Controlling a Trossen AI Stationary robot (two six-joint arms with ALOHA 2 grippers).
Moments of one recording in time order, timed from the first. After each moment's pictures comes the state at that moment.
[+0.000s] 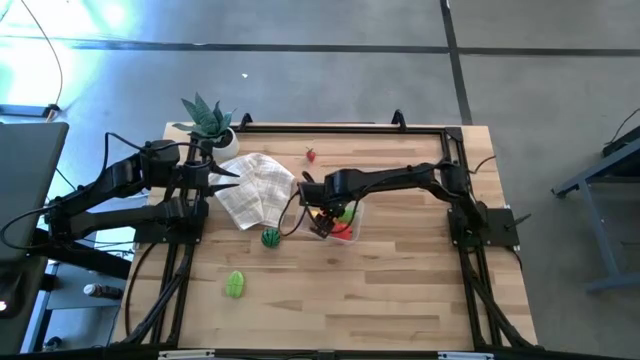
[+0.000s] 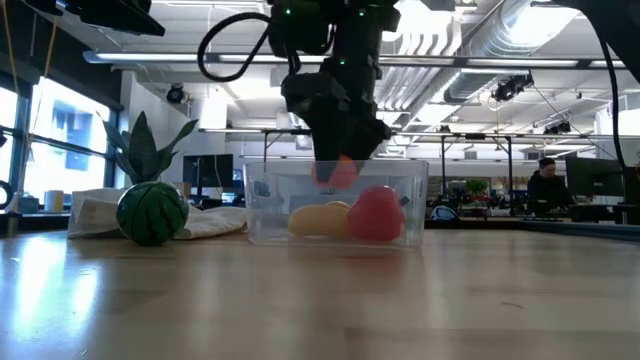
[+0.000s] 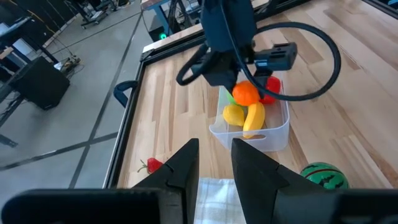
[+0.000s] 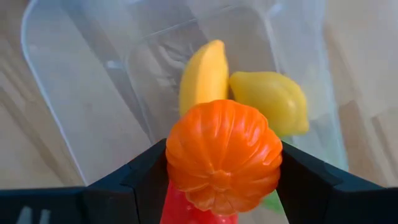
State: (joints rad) left arm 0.48 0.48 0.76 -0.71 0.20 0.52; right arm -0.03 2.13 1.79 -1.04 0.00 0.49
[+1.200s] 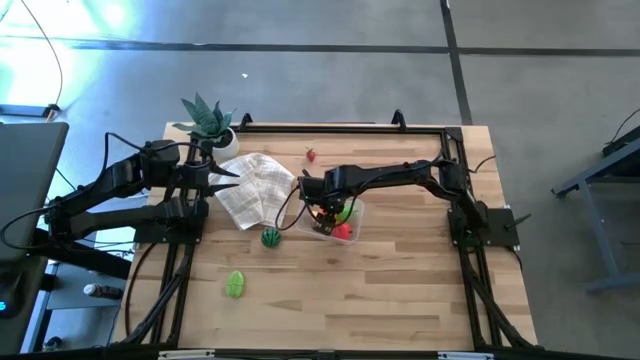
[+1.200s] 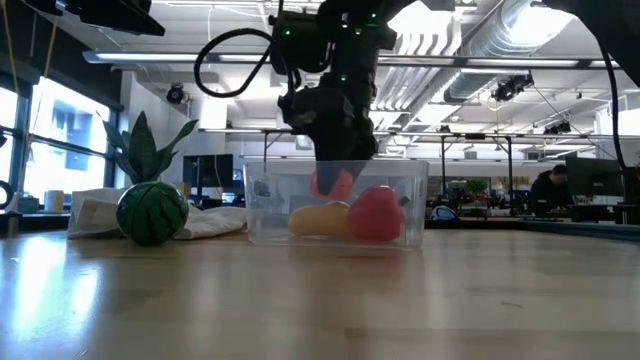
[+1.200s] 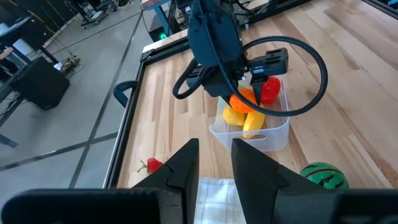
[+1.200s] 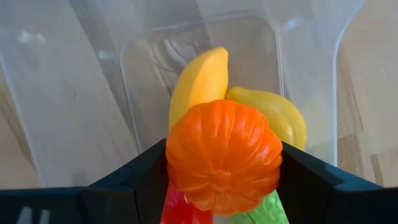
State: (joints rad) left arm 0.48 0.48 0.76 -0.71 0.20 0.52; right arm -0.06 2.14 1.76 -0.99 -0.05 0.29
